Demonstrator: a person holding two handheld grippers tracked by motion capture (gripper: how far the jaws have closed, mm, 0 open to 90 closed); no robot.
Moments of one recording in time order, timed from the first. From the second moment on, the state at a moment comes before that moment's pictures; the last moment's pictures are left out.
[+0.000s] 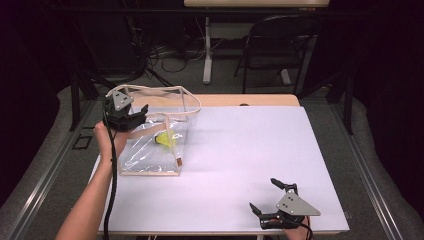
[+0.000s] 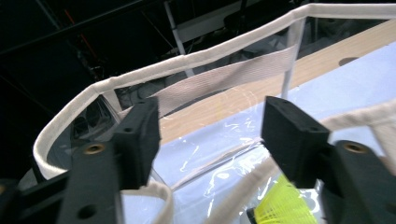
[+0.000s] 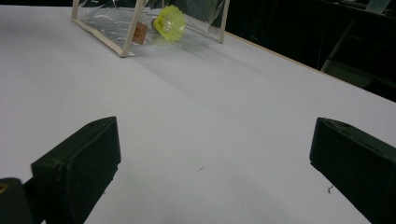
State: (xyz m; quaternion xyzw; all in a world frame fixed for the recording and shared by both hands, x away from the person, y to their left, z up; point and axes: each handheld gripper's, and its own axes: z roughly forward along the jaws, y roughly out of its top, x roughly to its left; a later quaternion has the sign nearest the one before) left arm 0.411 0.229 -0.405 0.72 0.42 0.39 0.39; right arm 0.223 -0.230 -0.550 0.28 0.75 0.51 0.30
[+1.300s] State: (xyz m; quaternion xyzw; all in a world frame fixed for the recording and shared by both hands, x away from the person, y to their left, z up) left arm 0.339 0.227 -0.431 0.74 0.36 0.36 0.45; right arm 0.223 -0.229 -0.550 0.28 0.76 0.51 0.30
